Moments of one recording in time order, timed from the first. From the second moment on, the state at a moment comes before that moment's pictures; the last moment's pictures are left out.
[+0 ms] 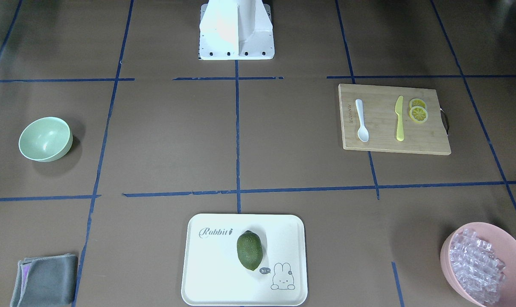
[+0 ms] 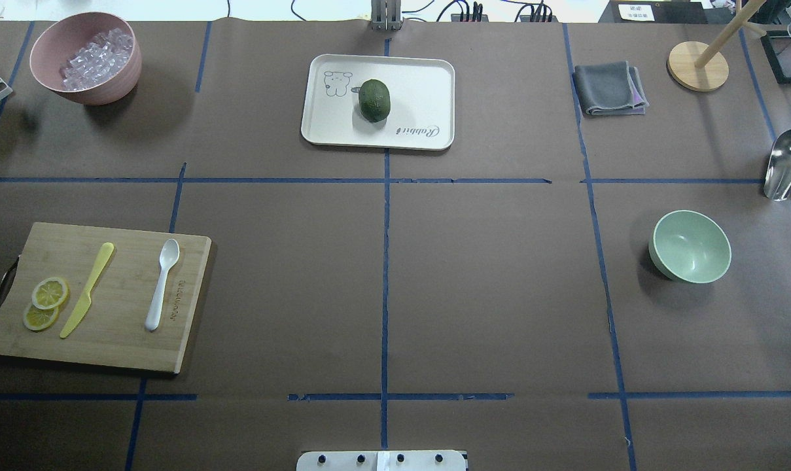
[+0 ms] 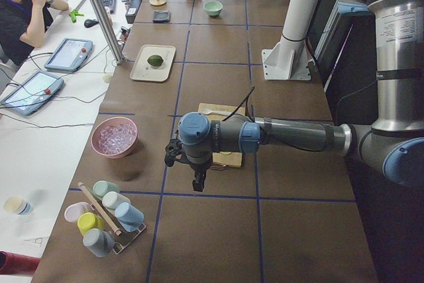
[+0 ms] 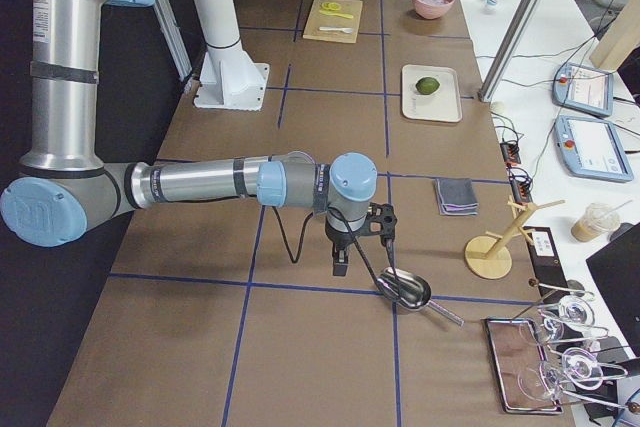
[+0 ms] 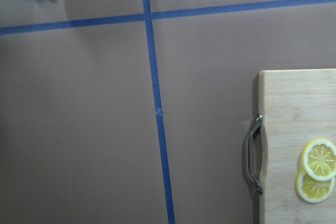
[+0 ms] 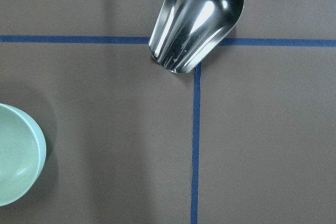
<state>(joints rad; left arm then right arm) -1.54 -1.44 -1.79 -1.50 -2.37 0.10 1.53 -1.66 1.82 -1.71 2.35 0.02</state>
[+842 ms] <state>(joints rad) -1.53 -1.51 -1.76 -1.56 -2.28 0.11 1.42 -1.65 1.83 -1.53 2.38 0.04</state>
